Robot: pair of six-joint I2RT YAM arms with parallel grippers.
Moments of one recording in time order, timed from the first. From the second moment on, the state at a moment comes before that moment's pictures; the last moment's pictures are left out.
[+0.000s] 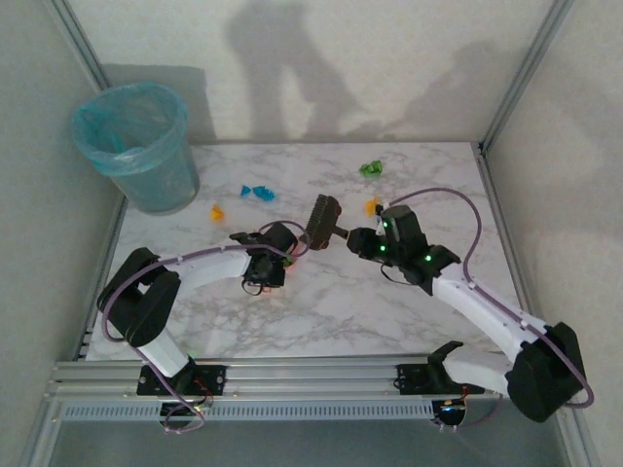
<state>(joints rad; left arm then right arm) -0.67 1.65 0.96 -0.67 -0.14 -0.65 0.59 1.11 0.76 -0.31 -0.10 0.71</state>
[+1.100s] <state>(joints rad) -0.57 1.60 1.50 -1.05 -0.18 -0.74 0.59 0.88 0.50 -0.13 0.16 0.71</state>
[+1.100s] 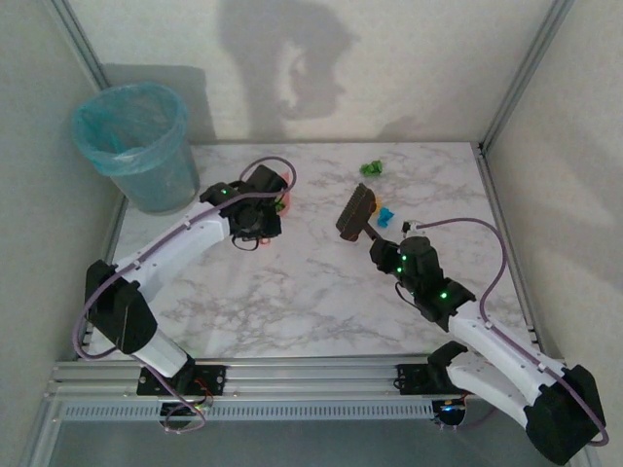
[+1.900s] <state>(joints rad) -0.40 1.76 2.04 -1.22 -0.13 -0.75 0.61 0.93 0.50 -0.11 0.15 0.71</state>
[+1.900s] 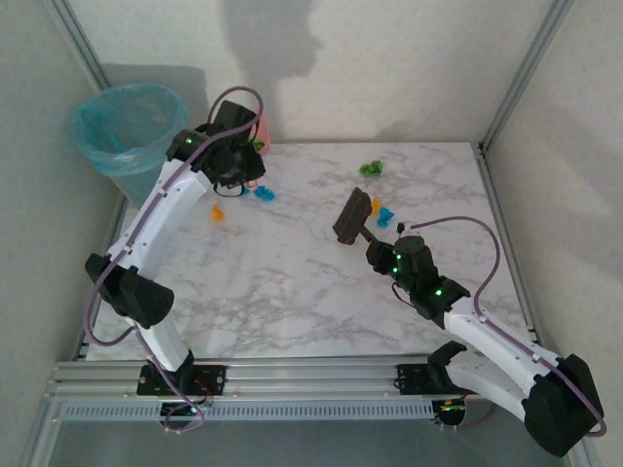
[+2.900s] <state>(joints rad) 0.02 1.84 2.29 -1.27 0.20 -0.75 0.62 0.94 0.50 -0.10 0.15 0.71</state>
